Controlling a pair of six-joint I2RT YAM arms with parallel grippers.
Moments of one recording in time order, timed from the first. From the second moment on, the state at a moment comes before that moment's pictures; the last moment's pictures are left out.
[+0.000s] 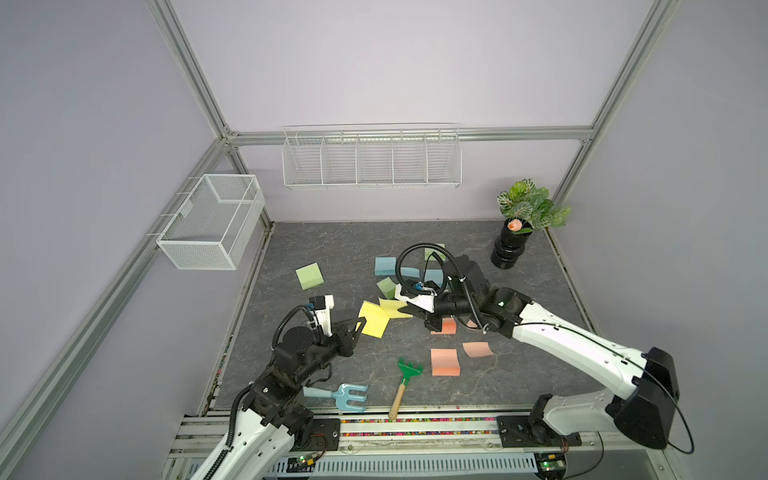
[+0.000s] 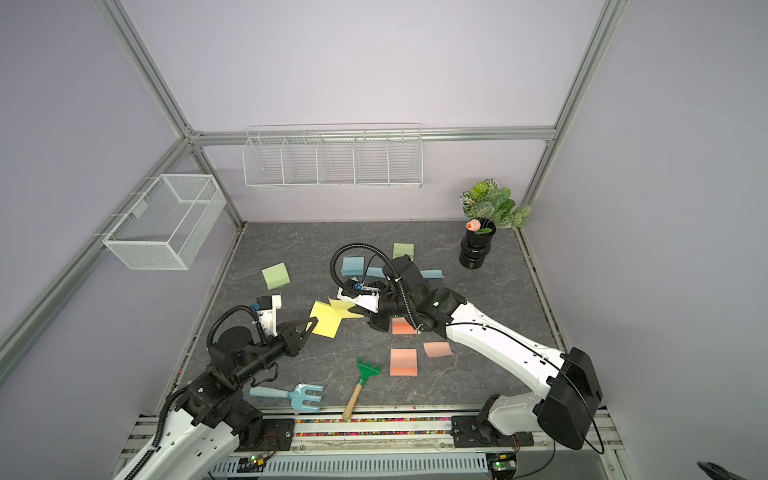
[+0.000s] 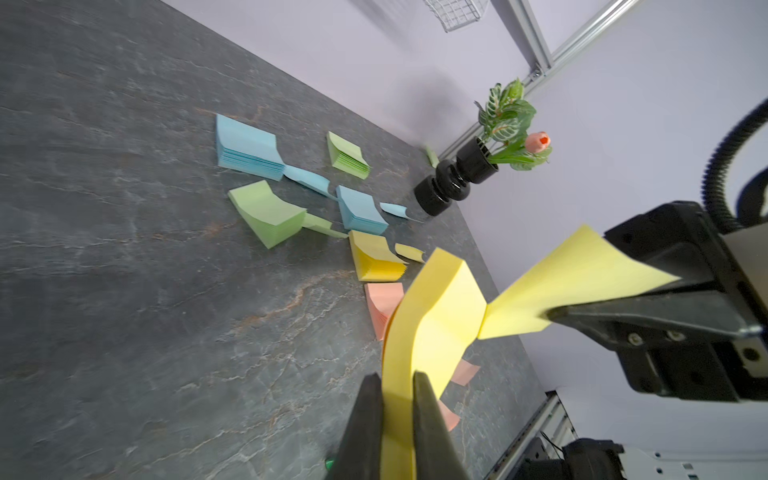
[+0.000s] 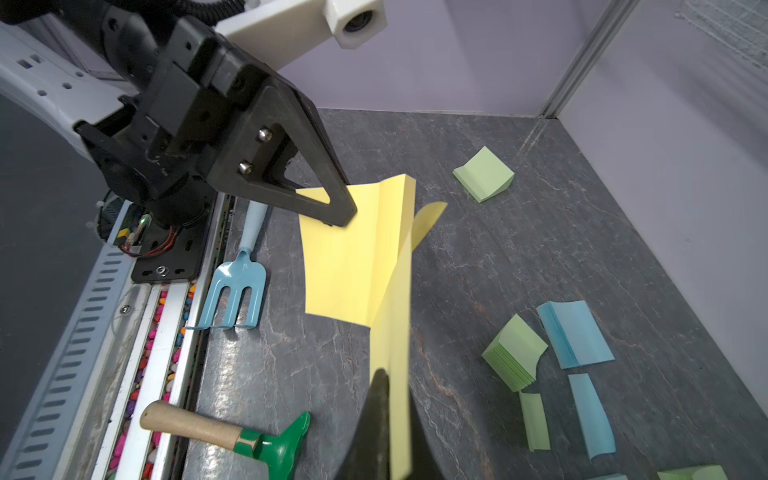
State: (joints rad) left arm -0.56 0.45 0.43 -0.26 0.17 -0.73; right arm 0.85 1.34 1.15 -0.37 -0.43 -0.44
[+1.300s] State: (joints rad) left arm -0.56 0.37 0.63 -0.70 -0.28 -0.74; right arm 0.83 1.79 1.29 -0.60 -0.06 -0.75
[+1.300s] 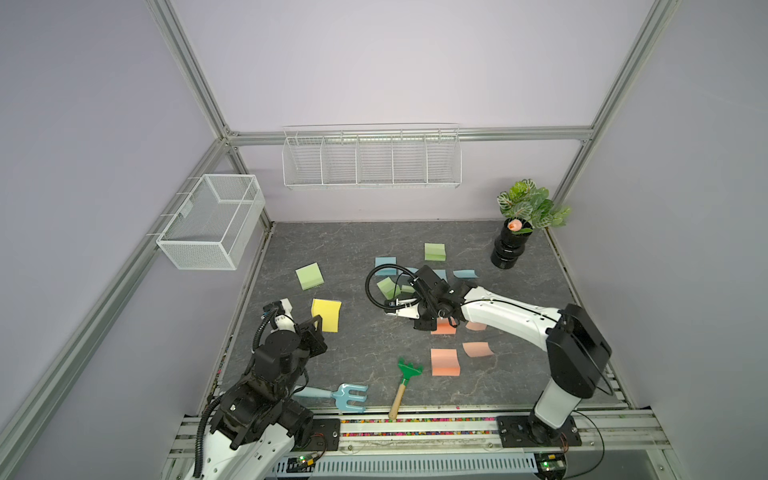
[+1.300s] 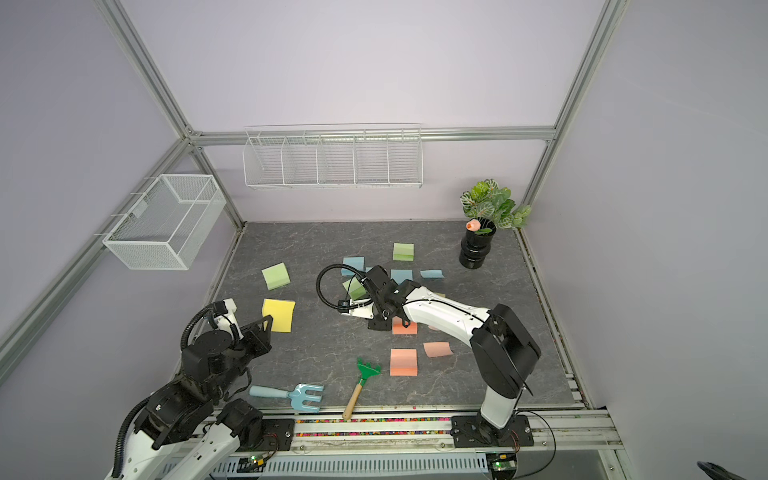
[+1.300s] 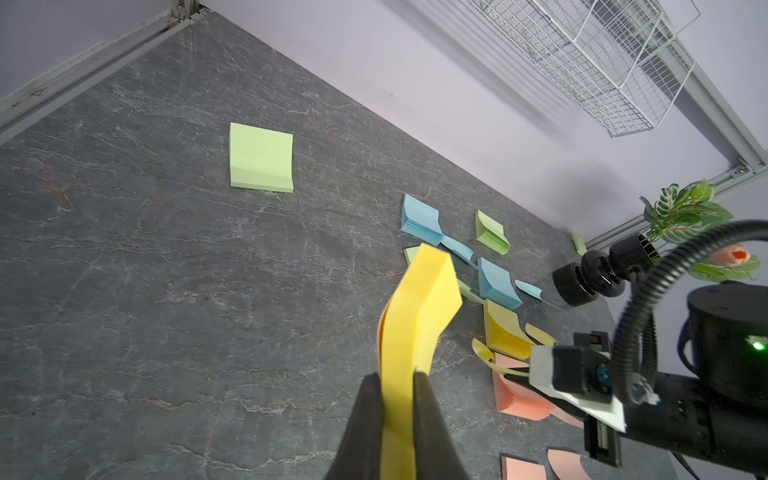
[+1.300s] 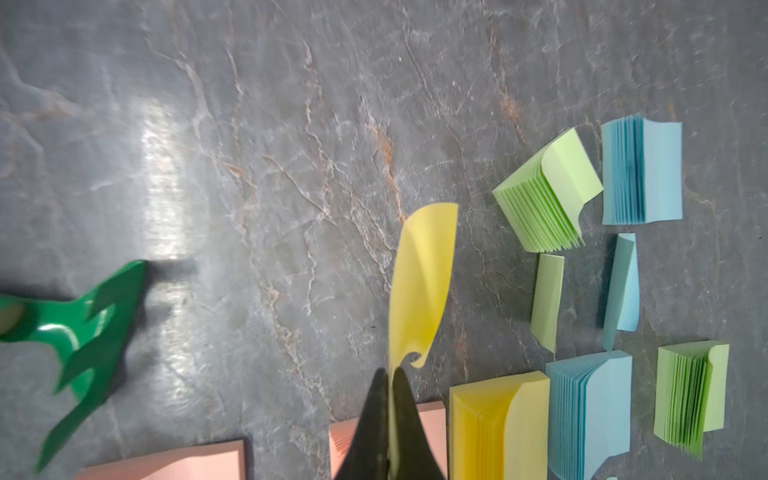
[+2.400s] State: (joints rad) left arm -0.56 0.53 0.57 -0.54 -0.21 -0.82; right arm 0.81 1.86 1.42 -0.77 -0.03 -0.61
